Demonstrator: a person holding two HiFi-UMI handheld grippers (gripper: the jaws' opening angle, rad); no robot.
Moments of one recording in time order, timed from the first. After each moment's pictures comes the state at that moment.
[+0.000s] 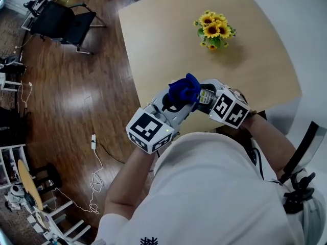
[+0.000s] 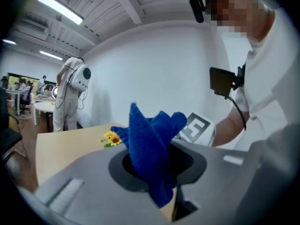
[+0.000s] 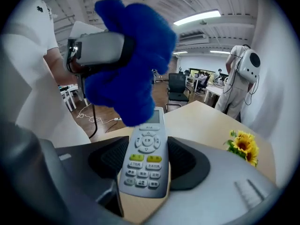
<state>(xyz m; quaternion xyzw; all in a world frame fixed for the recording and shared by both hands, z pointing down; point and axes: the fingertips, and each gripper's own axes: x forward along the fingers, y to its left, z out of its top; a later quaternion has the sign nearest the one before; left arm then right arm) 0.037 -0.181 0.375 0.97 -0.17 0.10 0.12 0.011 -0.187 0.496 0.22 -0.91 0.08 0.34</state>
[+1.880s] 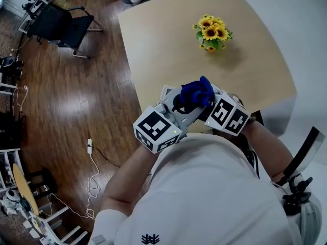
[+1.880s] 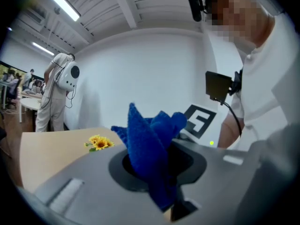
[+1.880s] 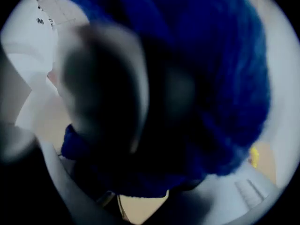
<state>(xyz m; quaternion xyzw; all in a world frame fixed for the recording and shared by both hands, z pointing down) 0.043 -0.136 0.335 0.99 -0.10 0.05 0.13 -0.029 -0.149 0.433 0.23 -0.91 0.08 0.32</state>
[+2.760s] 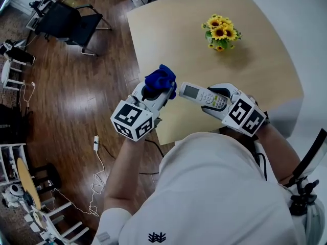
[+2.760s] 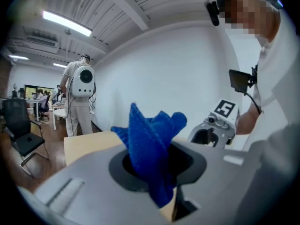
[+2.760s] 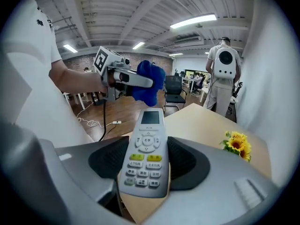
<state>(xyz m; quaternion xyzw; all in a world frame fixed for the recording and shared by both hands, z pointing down) -0.064 -0.215 0.363 0.96 -0.26 0.09 0.10 0.006 -0.144 0.439 0.25 -0.90 0.09 0.33</state>
